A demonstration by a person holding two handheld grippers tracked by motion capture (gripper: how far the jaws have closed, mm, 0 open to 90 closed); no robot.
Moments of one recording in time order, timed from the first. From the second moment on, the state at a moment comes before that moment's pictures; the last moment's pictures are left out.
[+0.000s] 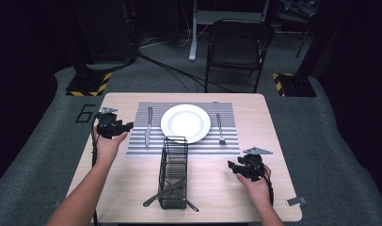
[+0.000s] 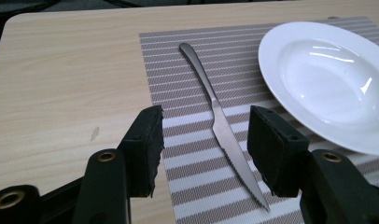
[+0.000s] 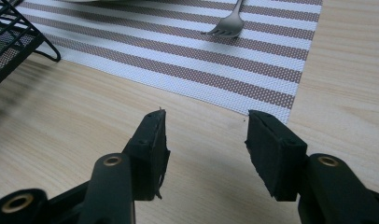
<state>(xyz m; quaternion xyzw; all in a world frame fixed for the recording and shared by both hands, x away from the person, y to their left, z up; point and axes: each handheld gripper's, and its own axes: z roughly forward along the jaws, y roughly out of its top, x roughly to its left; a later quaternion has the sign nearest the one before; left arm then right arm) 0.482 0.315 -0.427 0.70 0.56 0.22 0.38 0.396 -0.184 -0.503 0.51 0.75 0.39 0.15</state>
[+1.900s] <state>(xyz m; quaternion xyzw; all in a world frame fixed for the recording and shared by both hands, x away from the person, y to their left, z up) 0.385 0.357 -0.518 0.73 0.53 0.19 0.37 0.396 -0.191 -0.513 0.52 0.75 0.36 0.18</state>
